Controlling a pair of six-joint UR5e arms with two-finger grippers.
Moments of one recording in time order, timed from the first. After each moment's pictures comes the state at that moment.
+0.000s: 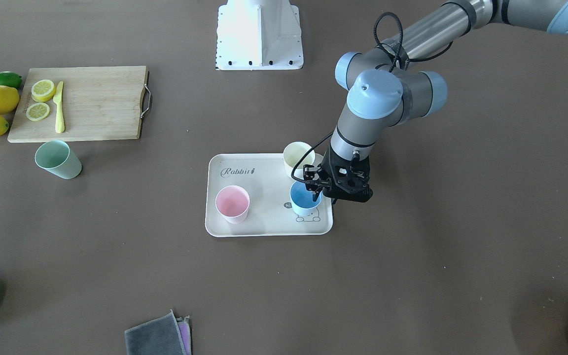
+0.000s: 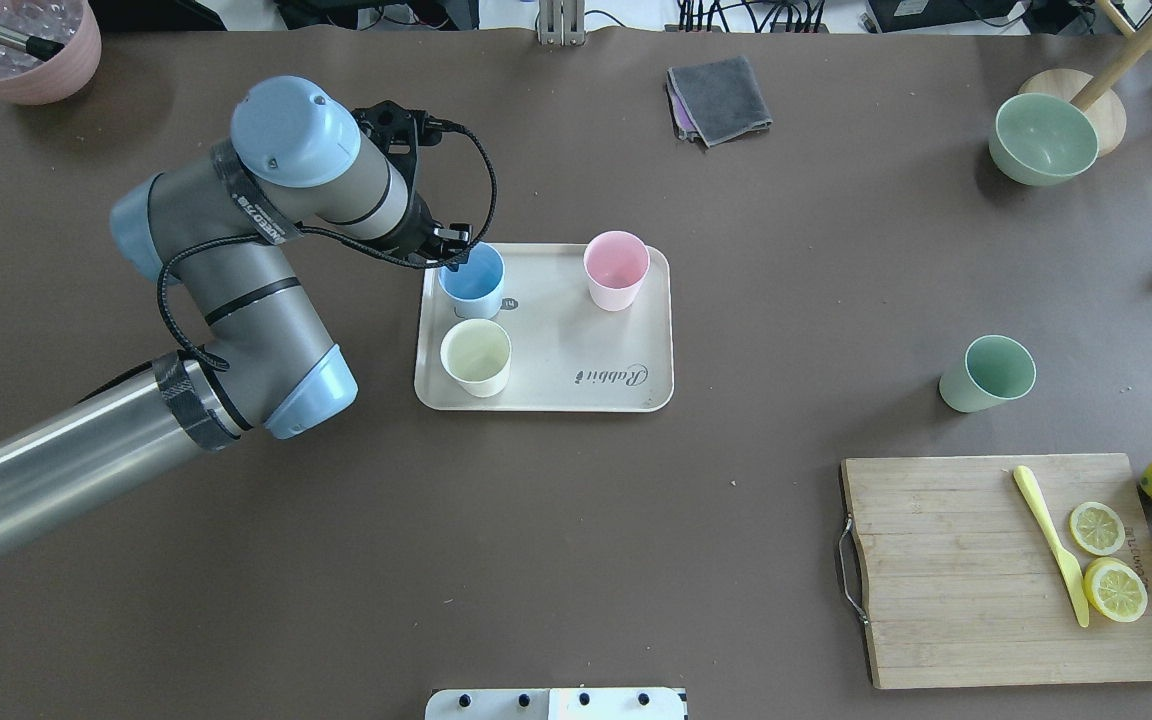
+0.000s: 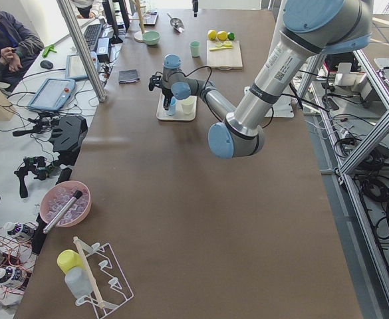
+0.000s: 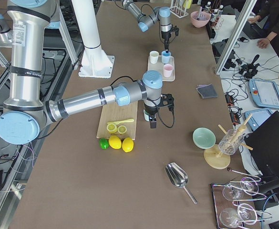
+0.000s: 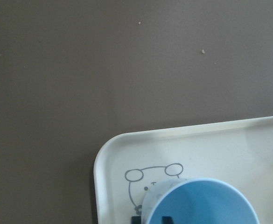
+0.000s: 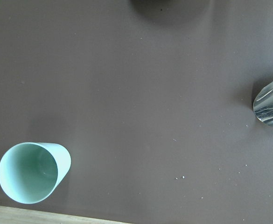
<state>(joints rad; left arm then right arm) -0.75 -2.24 -1.49 -1.89 -1.96 -0.99 1.28 -1.68 1.99 -1.53 2.29 0.33</state>
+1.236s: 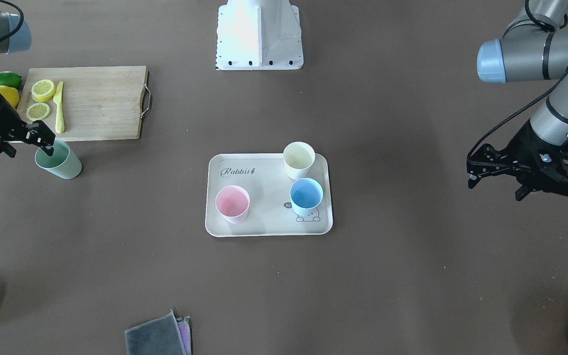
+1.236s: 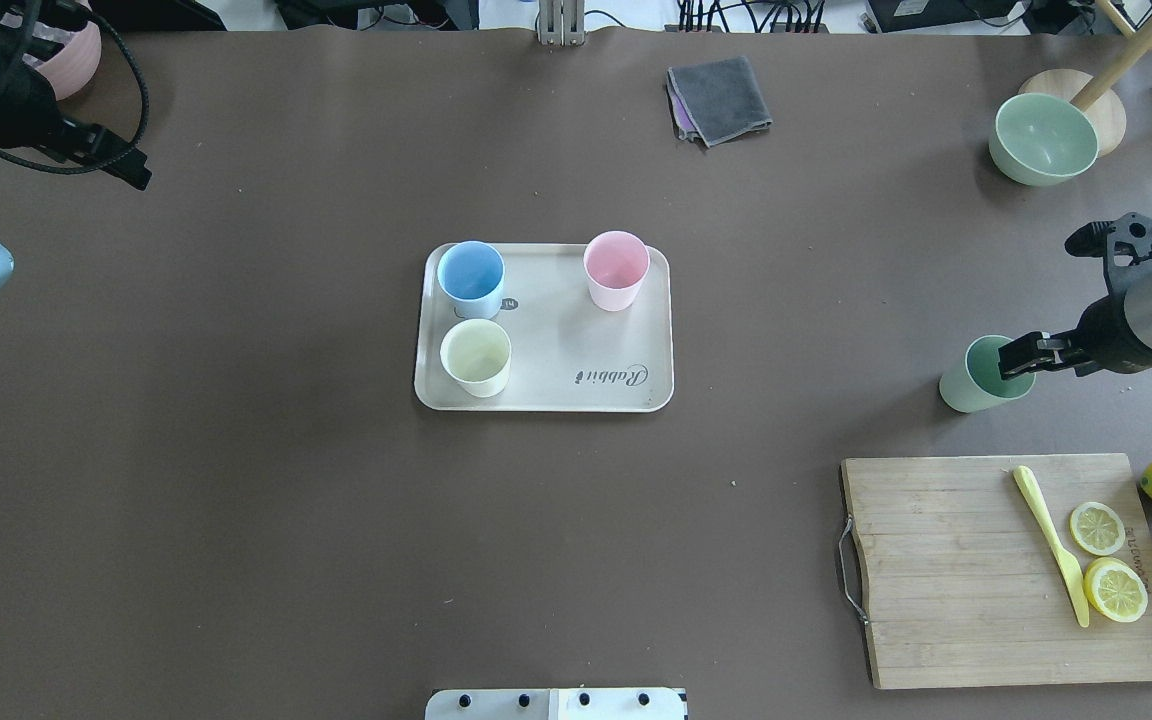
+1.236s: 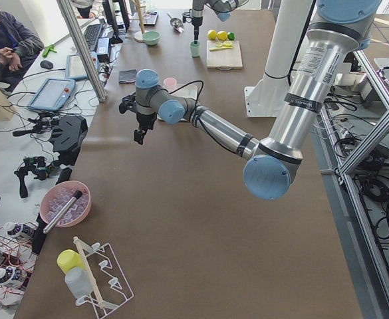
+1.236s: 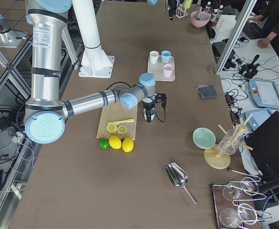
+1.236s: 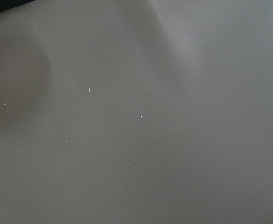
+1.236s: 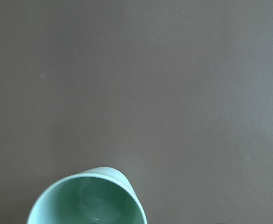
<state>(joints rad) -1.11 -1.92 -1.71 -1.73 -2.15 -0.41 0.90 -1.66 1.86 -1.18 2.07 0.83</state>
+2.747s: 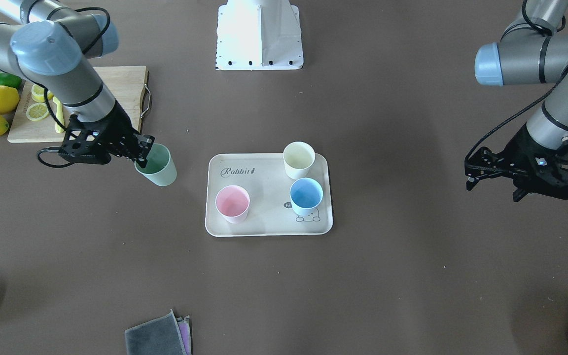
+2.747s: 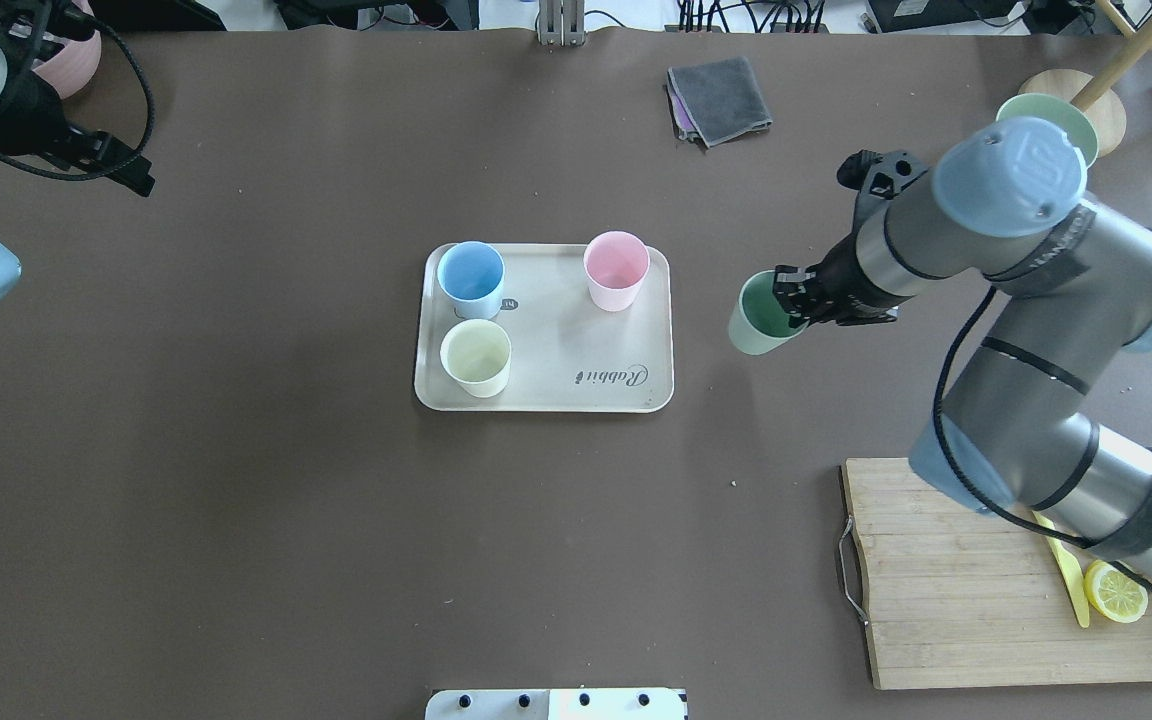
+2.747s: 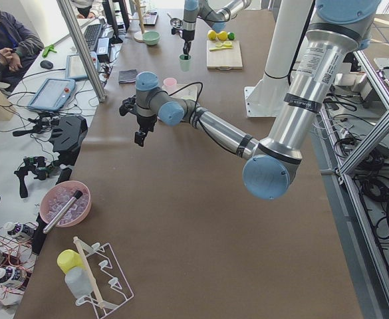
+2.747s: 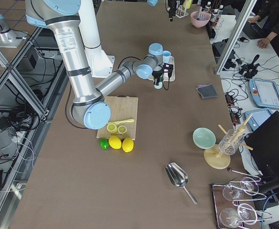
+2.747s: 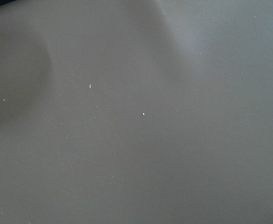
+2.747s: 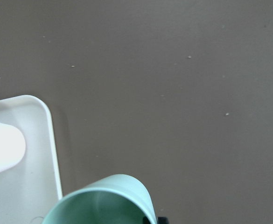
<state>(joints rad) -1.10 -1.92 -1.69 -1.74 -2.15 -0.42 0.71 -1.18 1.83 -1.39 2.00 1.32</state>
